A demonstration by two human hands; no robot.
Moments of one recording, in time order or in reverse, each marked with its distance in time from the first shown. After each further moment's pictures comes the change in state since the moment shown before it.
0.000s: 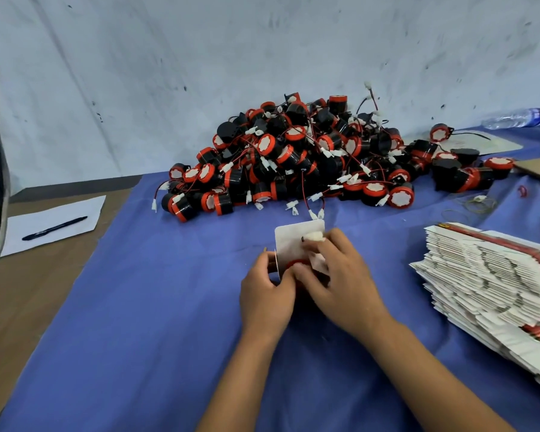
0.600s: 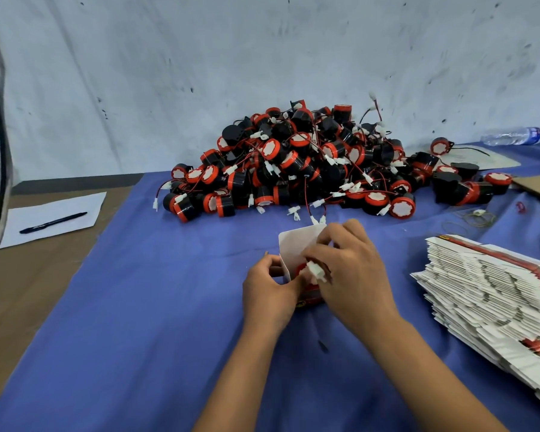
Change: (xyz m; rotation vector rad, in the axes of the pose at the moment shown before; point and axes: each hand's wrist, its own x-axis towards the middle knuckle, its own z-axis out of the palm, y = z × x) left_hand 0.004 0.011 0.002 -0.034 -0.016 -0.103; right_hand 0.019 -0.025 -0.027 -0.334 0.013 -0.172
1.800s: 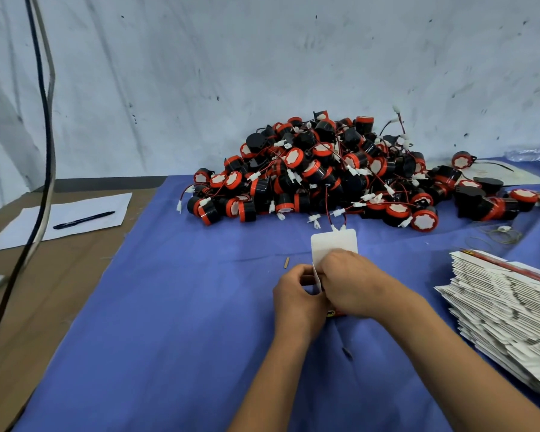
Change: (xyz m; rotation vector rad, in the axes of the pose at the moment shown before) left_hand -0.006 0.002 0.003 -0.055 -0.052 0.029; right_hand 0.042 -0.026 -0.001 -0.101 -0.811 0.158
